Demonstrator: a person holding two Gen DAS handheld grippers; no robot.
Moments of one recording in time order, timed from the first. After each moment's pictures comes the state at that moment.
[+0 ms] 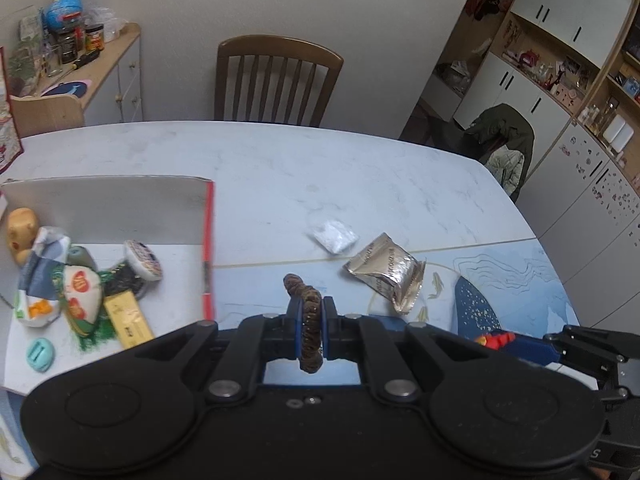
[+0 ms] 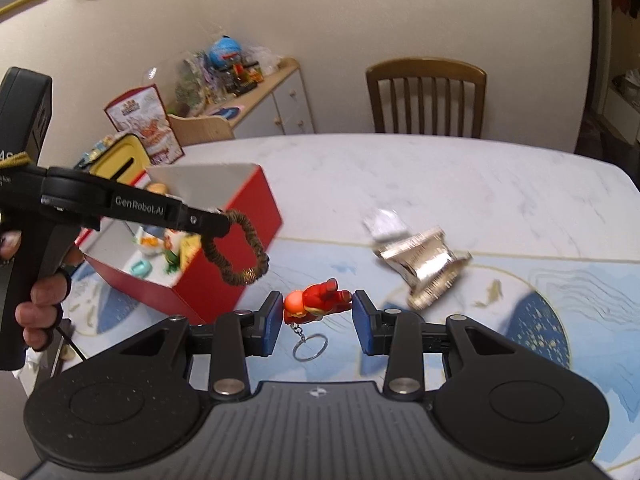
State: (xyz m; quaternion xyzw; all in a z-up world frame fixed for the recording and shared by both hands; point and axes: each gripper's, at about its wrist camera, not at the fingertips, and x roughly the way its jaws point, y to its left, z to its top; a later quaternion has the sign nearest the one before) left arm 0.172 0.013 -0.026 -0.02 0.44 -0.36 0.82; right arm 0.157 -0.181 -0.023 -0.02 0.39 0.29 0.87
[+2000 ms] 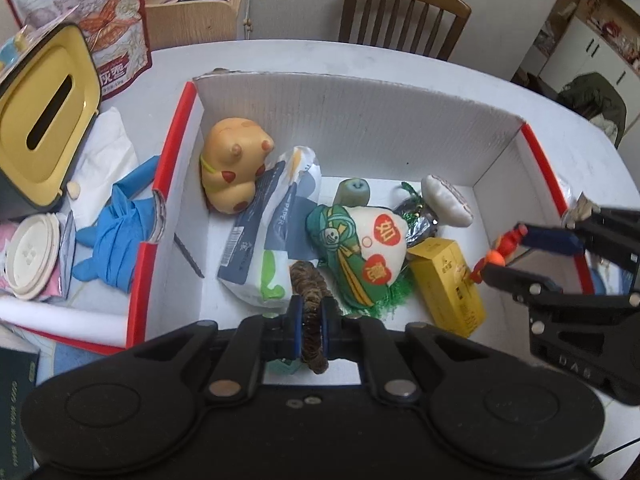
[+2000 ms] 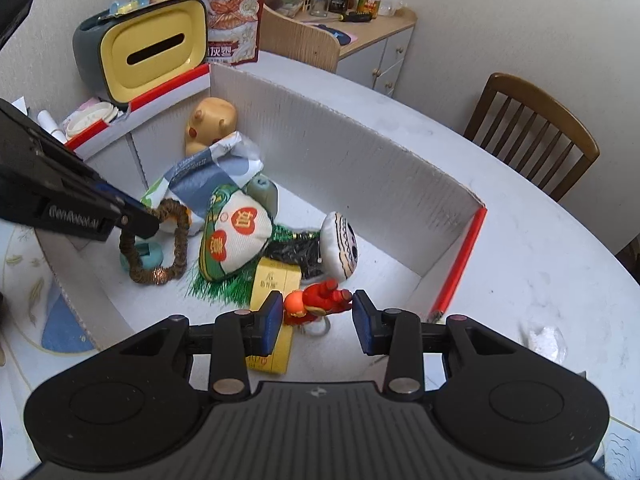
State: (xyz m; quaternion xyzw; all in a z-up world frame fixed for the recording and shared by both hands) left arm 0.301 0.168 -0.132 0.05 0.52 -0.28 0.80; right arm 0.207 0.098 -0.103 -0.24 0.40 0.32 0.82
